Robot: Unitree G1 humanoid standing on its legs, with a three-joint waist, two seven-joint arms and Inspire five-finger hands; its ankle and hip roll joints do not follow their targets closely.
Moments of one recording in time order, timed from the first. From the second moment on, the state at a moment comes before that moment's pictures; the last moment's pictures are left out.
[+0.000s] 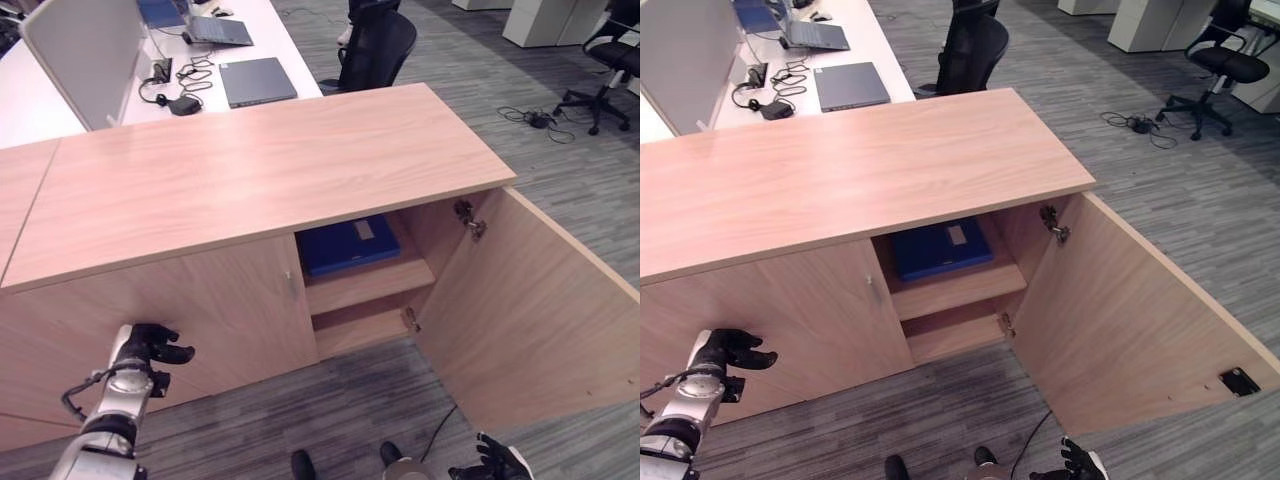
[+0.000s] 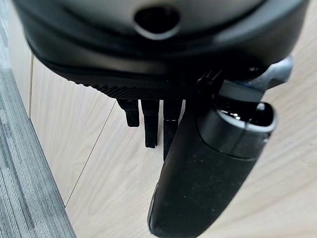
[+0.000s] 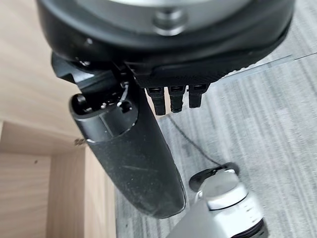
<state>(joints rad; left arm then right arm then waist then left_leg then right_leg) -0.37 0.70 -0.16 1.10 -0.18 -0.03 0.15 0.23 -0.35 0.08 0.80 0.11 -0.03 -0.07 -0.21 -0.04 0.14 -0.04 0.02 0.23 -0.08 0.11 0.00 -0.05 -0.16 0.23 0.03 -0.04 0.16</state>
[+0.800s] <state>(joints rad) 0.01 0.26 -0.33 0.60 -0.04 -0.16 0.05 0.21 -0.34 0.03 0.77 0.08 -0.02 -0.10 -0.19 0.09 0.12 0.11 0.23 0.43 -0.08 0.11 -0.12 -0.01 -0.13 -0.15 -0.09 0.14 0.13</state>
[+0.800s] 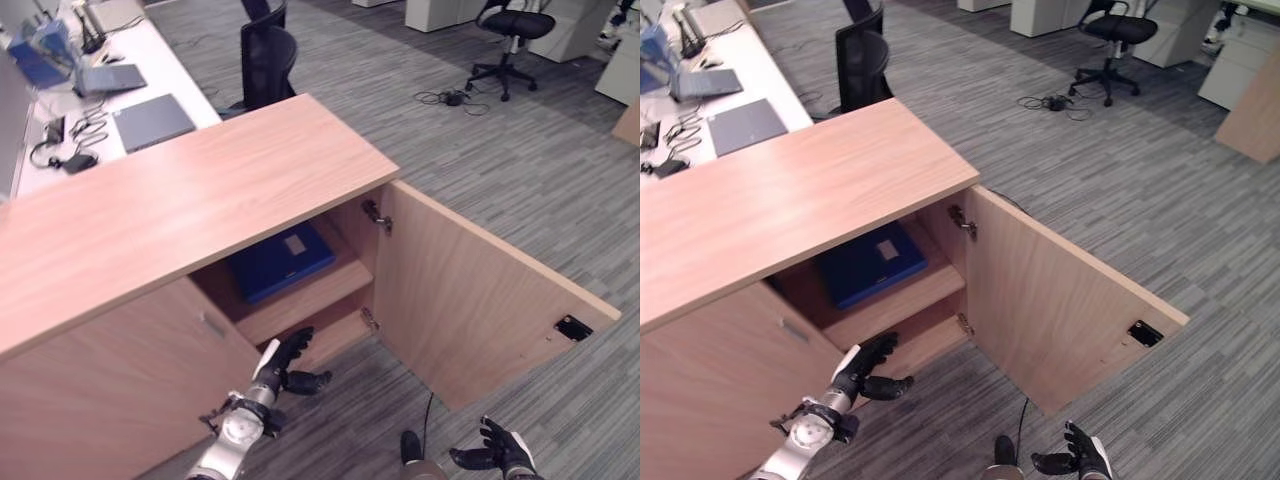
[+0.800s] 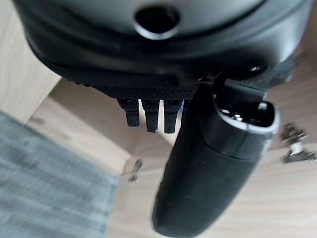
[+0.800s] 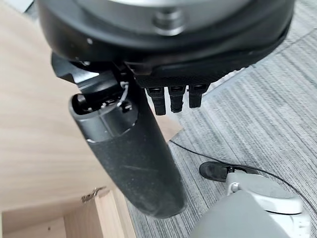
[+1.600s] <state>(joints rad) 0.13 0.25 -0.35 0.95 0.04 -0.11 0.05 -0.08 -0.53 -0.11 1.04 0.35 -0.04 -0.21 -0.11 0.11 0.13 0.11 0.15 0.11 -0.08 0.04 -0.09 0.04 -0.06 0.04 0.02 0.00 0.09</state>
